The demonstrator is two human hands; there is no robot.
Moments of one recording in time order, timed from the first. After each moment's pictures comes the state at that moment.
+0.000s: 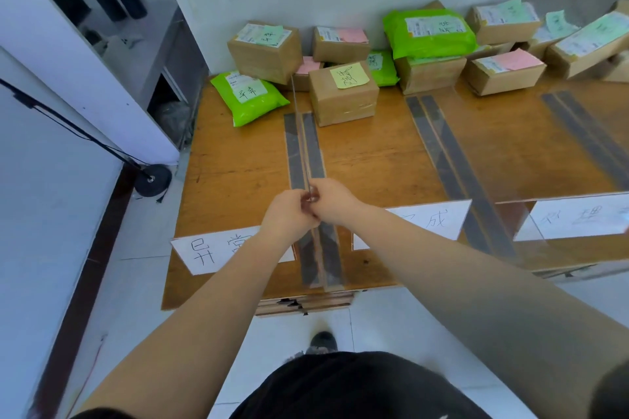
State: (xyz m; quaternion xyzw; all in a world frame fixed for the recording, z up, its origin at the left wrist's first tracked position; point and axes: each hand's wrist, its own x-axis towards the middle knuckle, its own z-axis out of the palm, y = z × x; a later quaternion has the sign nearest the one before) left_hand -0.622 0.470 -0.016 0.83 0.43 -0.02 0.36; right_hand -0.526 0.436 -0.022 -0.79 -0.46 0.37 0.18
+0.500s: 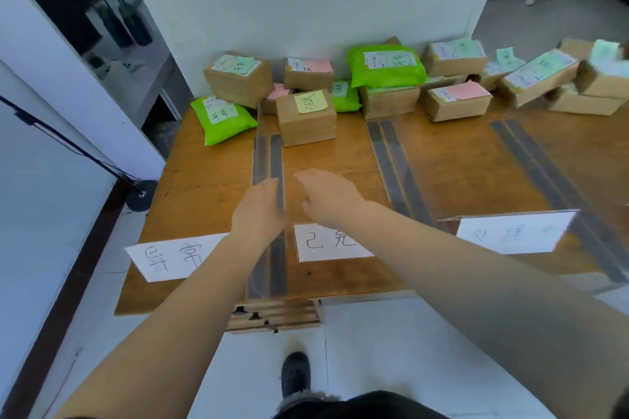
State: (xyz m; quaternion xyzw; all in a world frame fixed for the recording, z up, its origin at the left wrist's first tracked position) left_hand -0.566 0.428 0.008 0.85 0.49 0.01 0.21; right_hand -0.454 0.354 0.048 -0.76 -0.62 0.19 0.09
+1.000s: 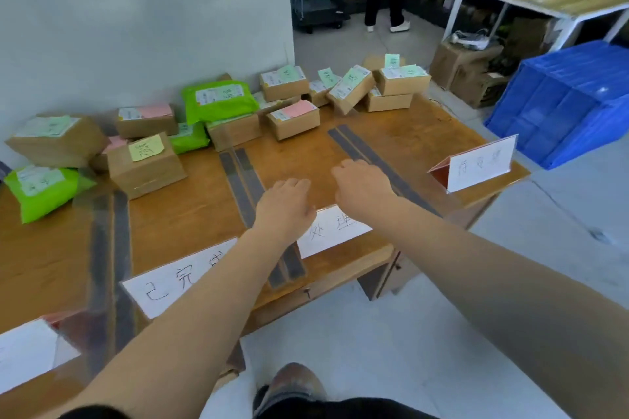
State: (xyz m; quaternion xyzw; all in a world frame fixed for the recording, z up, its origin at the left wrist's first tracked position) left_hand -0.344 0.232 0.033 0.98 0.19 0.01 0.10; right_hand -0.254 0.124 0.062 -0.91 -0.42 0.02 0.00
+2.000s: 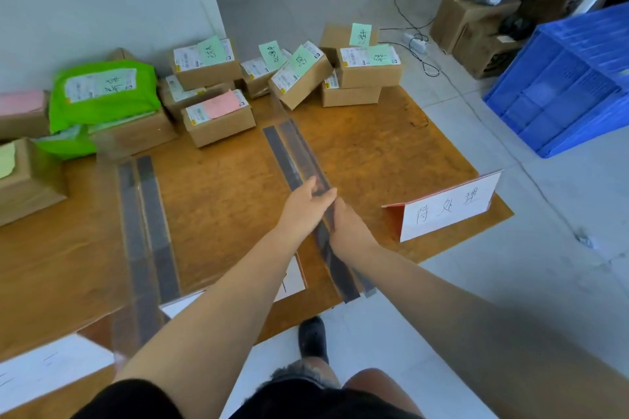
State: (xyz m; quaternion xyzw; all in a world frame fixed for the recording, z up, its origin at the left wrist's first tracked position) left_hand -0.079 0.170 -0.041 0.77 0.34 -0.05 0.54; right_hand -0.051 0.078 -0.047 -0.90 -0.26 0.30 0.18
